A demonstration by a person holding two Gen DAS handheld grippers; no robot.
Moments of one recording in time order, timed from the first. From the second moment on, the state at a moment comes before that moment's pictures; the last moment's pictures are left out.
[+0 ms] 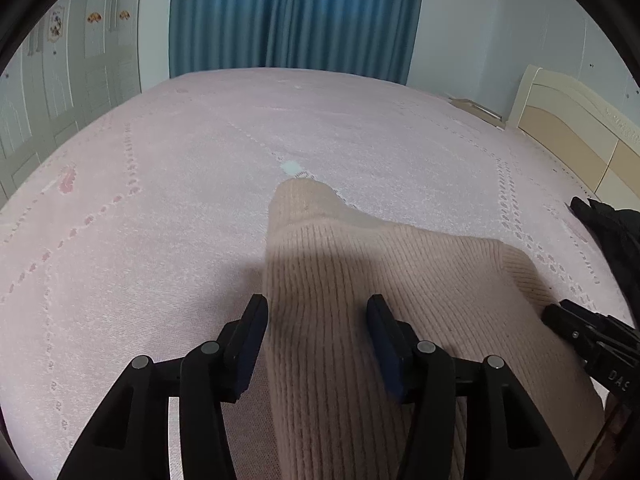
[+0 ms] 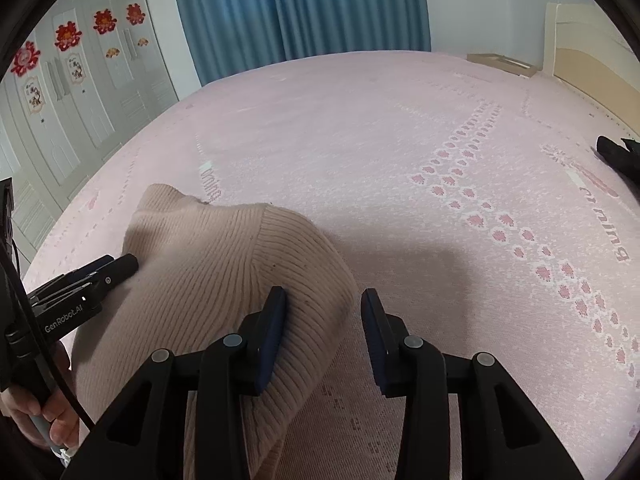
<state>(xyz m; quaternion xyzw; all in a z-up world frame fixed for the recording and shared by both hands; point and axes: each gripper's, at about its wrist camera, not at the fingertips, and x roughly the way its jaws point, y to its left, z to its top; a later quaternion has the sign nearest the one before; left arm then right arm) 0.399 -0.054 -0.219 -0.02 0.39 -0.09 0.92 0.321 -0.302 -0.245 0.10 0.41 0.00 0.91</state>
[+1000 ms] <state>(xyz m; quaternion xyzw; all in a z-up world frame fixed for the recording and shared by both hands) 0.269 -0.015 -0.226 -0.12 0.43 -0.08 0.89 0.231 -0.267 -0.241 0.16 0.42 0.07 0.89</state>
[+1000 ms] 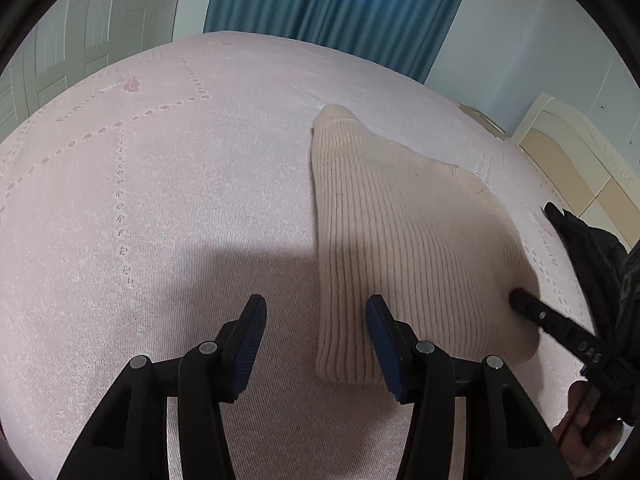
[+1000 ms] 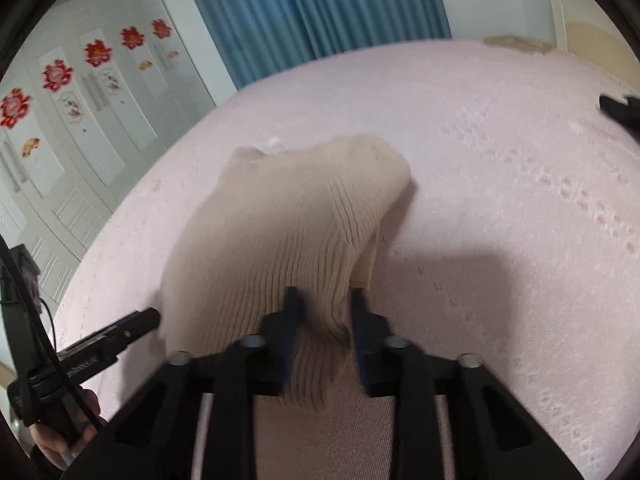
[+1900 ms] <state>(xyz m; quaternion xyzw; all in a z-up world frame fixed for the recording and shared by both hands) 0.311 -0.027 -0.221 -0.12 0.39 -0.09 0.91 0.264 -0.270 -0.237 0.10 0.38 0.02 0.92</state>
